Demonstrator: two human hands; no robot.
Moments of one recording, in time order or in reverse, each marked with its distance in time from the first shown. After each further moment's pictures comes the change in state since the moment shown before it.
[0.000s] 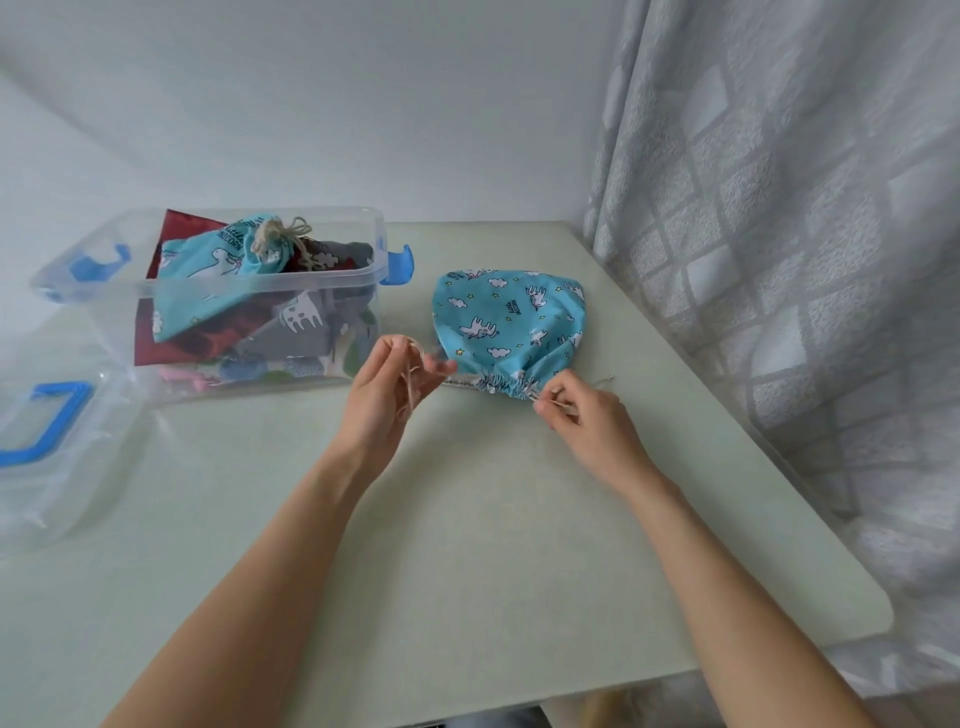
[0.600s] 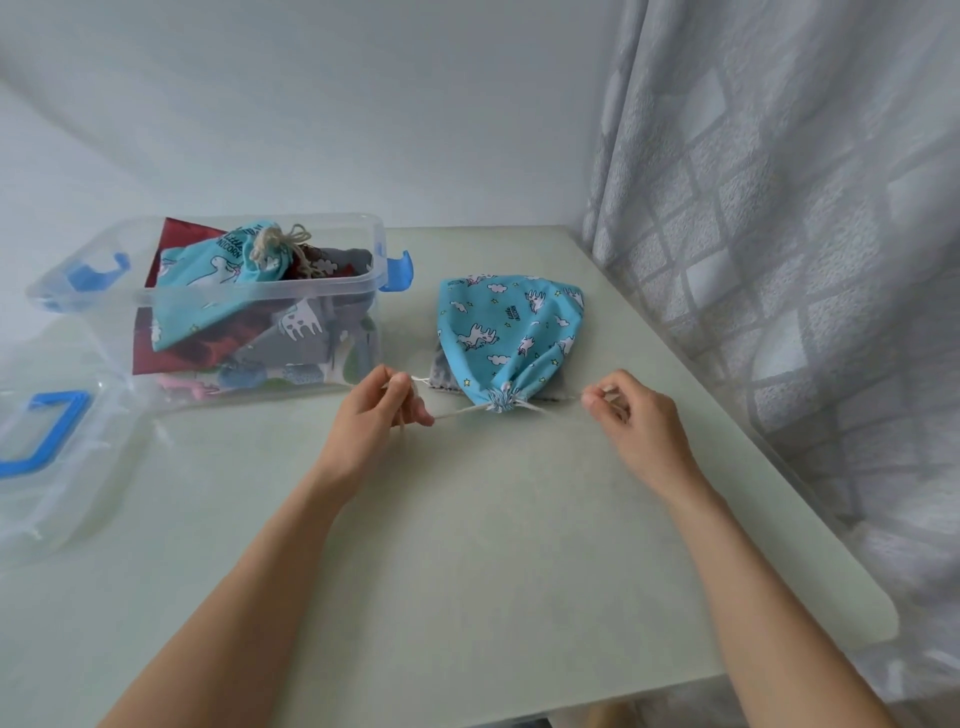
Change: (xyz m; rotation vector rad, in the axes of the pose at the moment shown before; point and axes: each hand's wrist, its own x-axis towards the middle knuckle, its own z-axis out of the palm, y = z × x) left_hand -0.010 -0.002 -0.021 0.533 0.060 0.006; right_hand -0.005 0.019 -0.026 0.038 0.174 0.047
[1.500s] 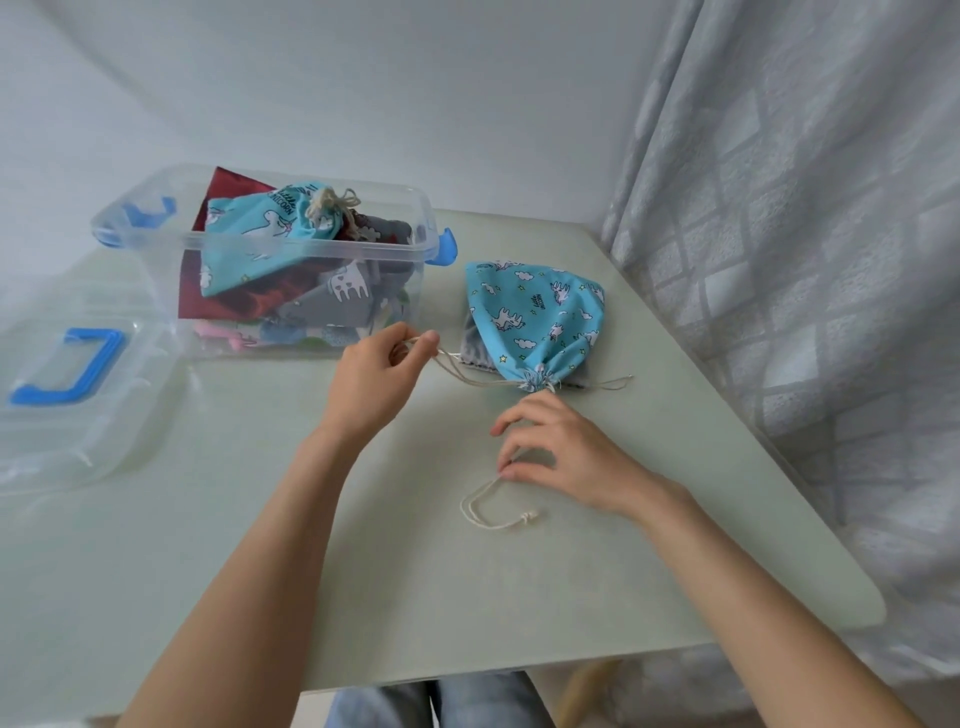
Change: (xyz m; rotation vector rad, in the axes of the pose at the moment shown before) left_hand -0.011 0.020 -0.028 0.457 0.187 0.135; right_hand -0.025 -0.066 0.036 -0.135 -0.599 -0.508
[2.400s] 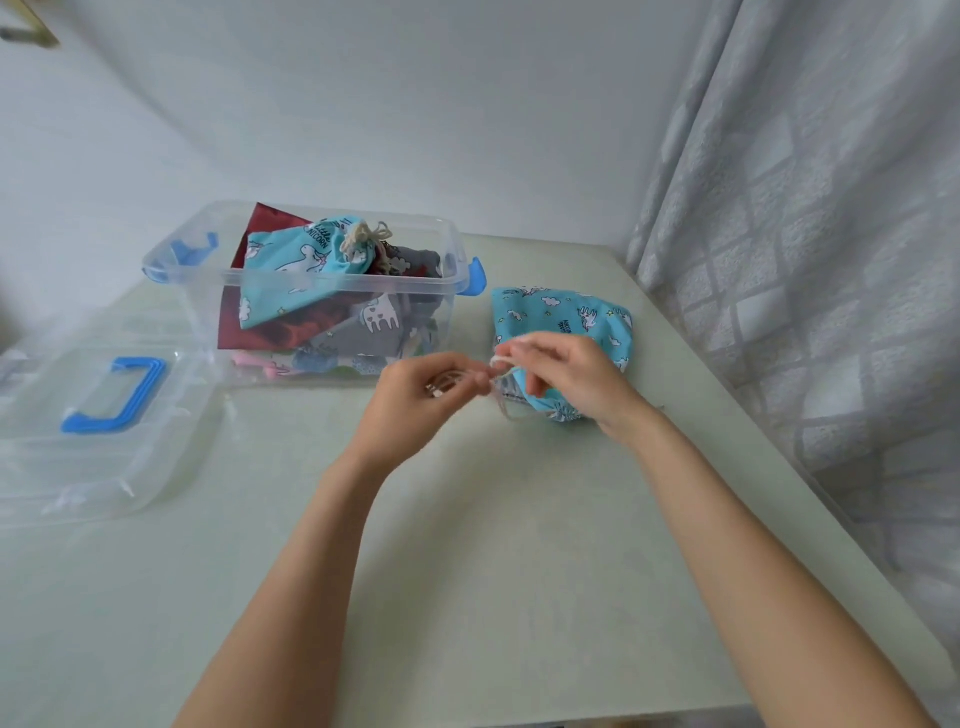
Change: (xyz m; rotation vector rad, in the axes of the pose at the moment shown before) left_hand 0.001 0.008 -0.009 -0.227 -0.185 0.164; right_hand 0.077 -0.013 -0.043 0.606 0.214 0.330
